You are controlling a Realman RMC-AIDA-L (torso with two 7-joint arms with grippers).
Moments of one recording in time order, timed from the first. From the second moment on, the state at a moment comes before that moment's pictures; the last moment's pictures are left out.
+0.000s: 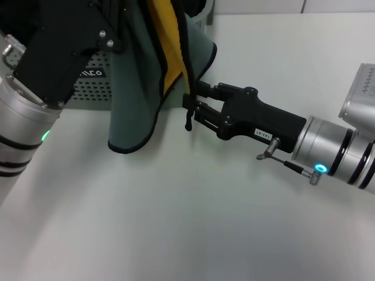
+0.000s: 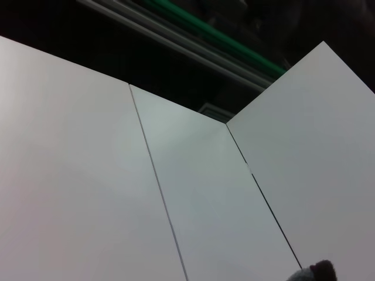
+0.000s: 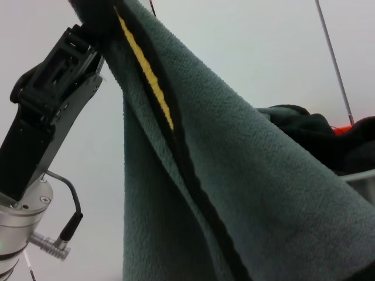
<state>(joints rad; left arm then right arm) -0.44 -2.11 1.63 0.34 0.24 1.76 -0.22 0.43 2.03 -2.08 -0.71 -0.36 -0.94 0.95</state>
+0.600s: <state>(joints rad) -0.43 -2.11 1.63 0.34 0.25 1.77 -0.22 0.41 2.03 -2.07 -0.71 -0.36 -0.94 0.89</state>
